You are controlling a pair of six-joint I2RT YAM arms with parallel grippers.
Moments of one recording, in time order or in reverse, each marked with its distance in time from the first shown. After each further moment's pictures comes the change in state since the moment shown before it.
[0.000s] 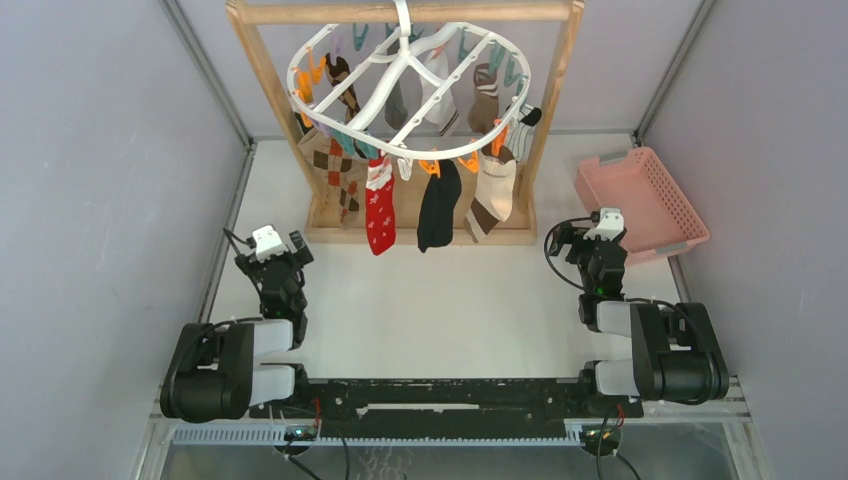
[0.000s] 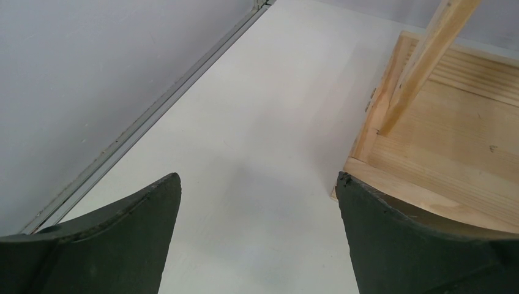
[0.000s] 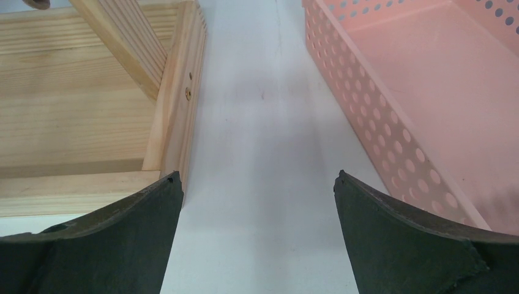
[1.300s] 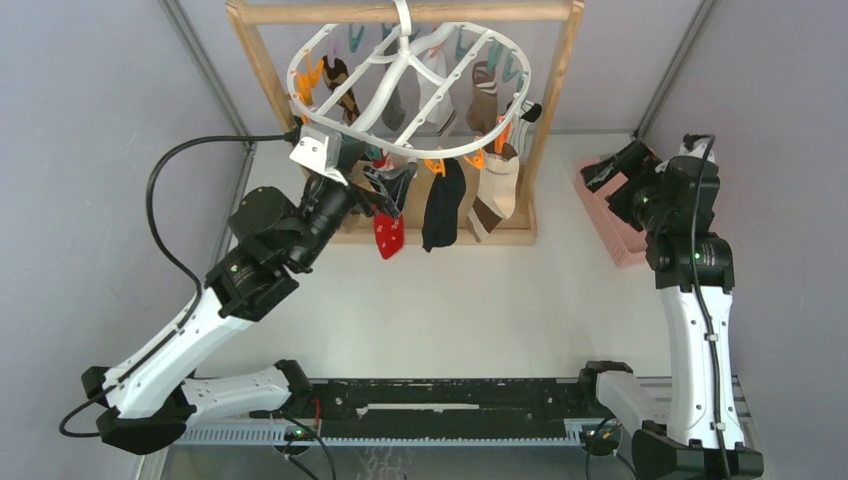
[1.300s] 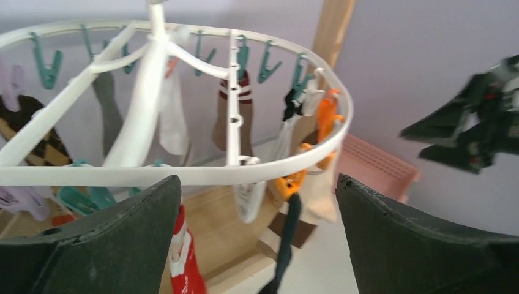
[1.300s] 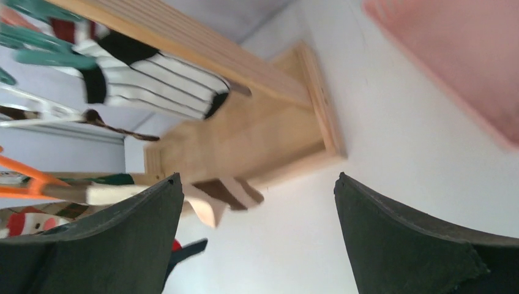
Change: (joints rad) left arm -0.866 -0.267 1.175 -1.169 0.174 0.023; right arm -0.050 -0.385 1.086 -1.621 -0.110 0.541
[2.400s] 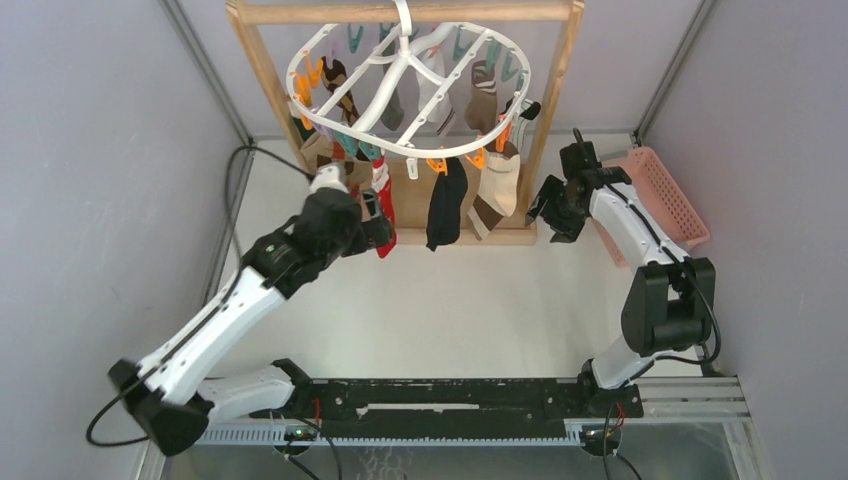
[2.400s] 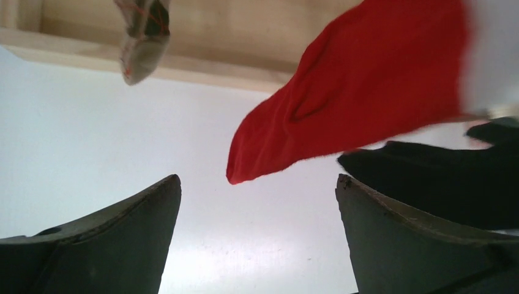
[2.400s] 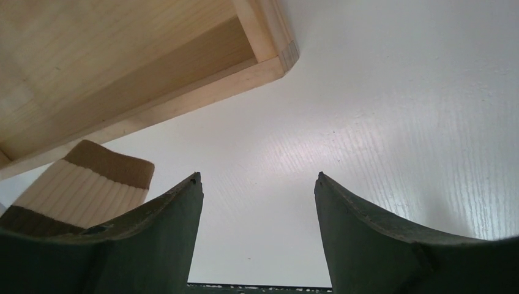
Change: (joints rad) left arm 0.223 0.034 -0.159 -0.622 -0.023 -0.673; right arm 0.195 0.621 0.003 -0.197 0.009 0.019
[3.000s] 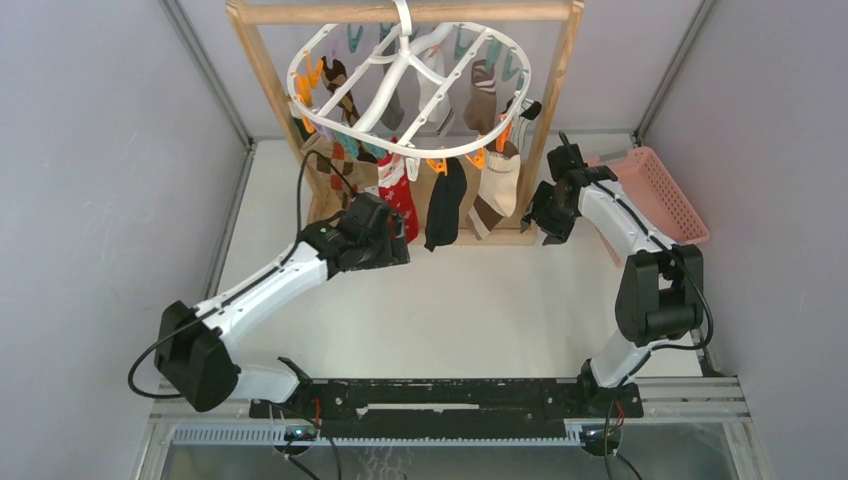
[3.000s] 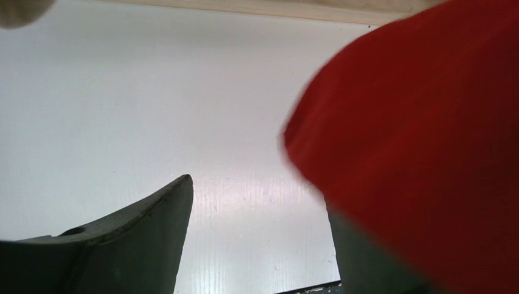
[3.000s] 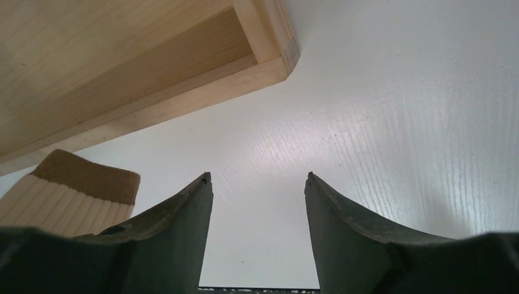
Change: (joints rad) left arm 0.004 0.277 -0.060 0.018 0.141 0.022; right arm 0.043 0.075 0.020 -0.001 0.033 -0.002
